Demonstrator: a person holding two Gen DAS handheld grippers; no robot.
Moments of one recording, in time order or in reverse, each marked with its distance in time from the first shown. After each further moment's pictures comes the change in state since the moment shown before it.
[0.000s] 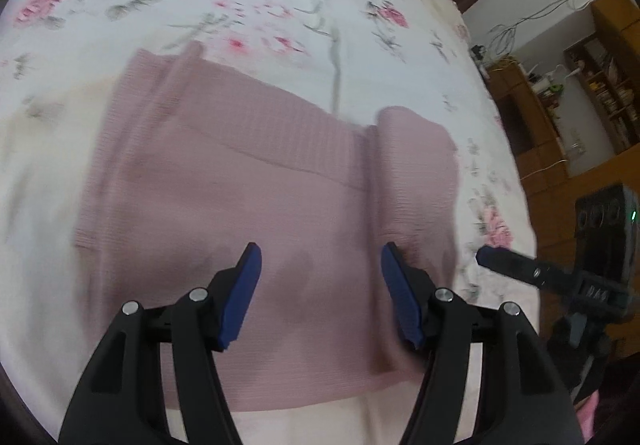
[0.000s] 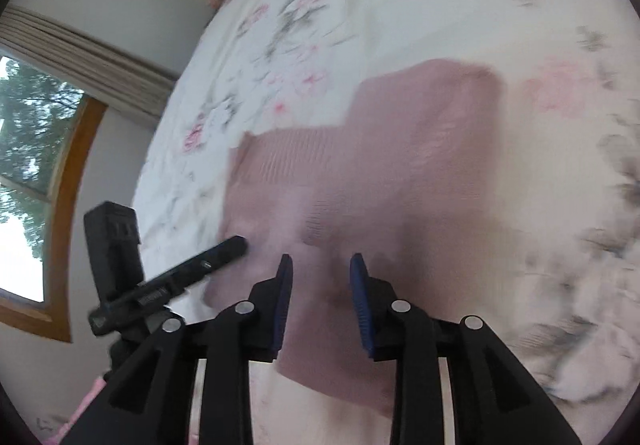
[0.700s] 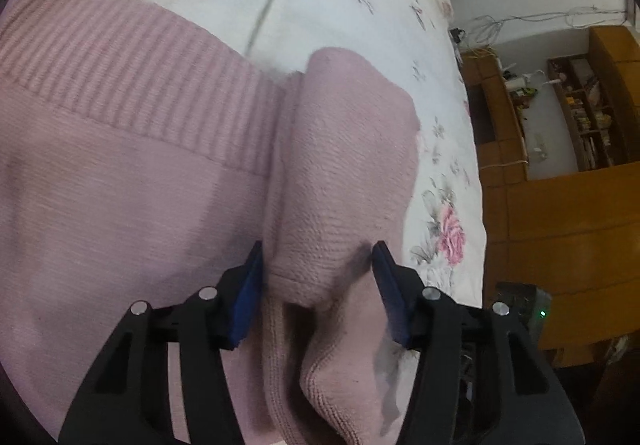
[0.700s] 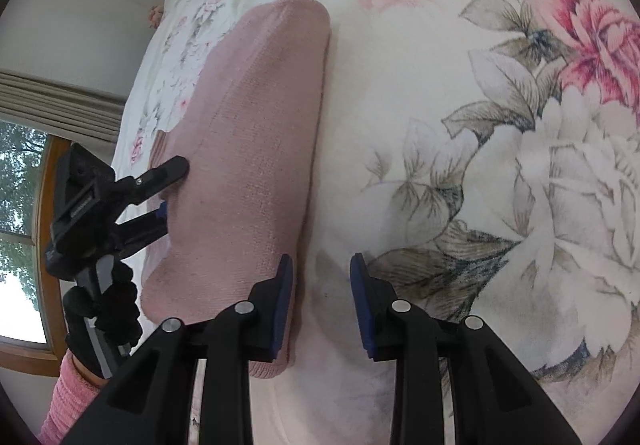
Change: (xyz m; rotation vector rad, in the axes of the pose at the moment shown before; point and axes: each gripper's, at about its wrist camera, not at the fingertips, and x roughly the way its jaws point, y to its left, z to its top) left arm 0.093 -0.037 0.009 -0.109 0.156 -0.195; right arm 0.002 -0.114 -0.054 0.197 0.030 -0.029
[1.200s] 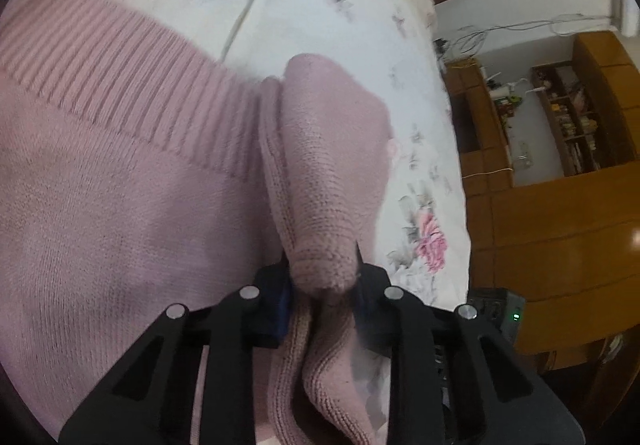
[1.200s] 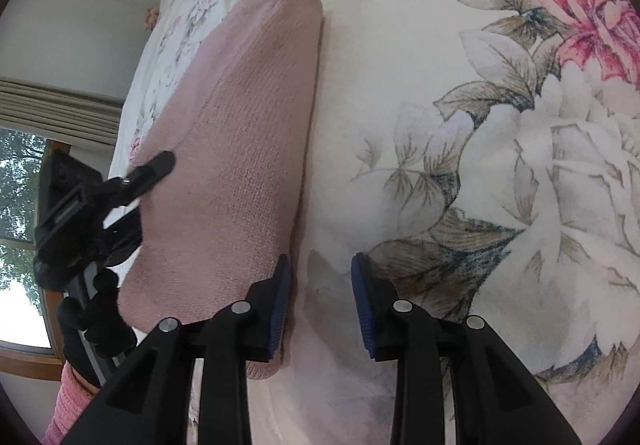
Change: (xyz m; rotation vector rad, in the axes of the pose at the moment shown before) left arm -0.010 -0.023 -0.010 0.026 -0.086 -0.072; right arm 0.006 -0.005 -0.003 0.025 0.004 0.006
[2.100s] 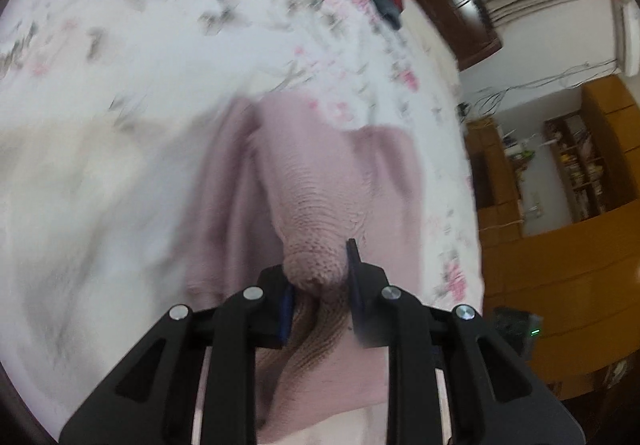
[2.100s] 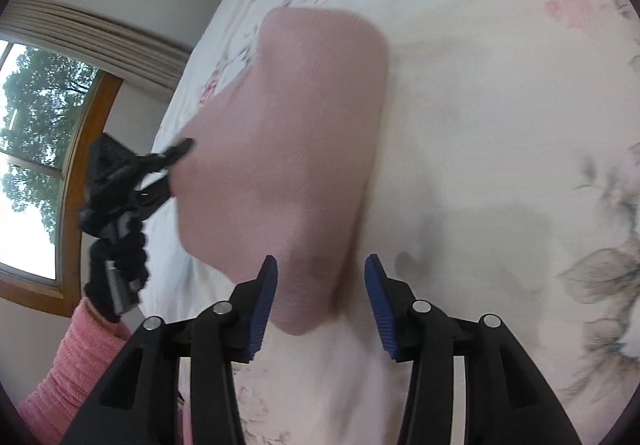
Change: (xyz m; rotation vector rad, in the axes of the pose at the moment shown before) left arm -0.174 0.137 0.023 -0.089 -0.127 0.116; right arm 0.028 0.111 -0.024 -0.224 0.072 0.133
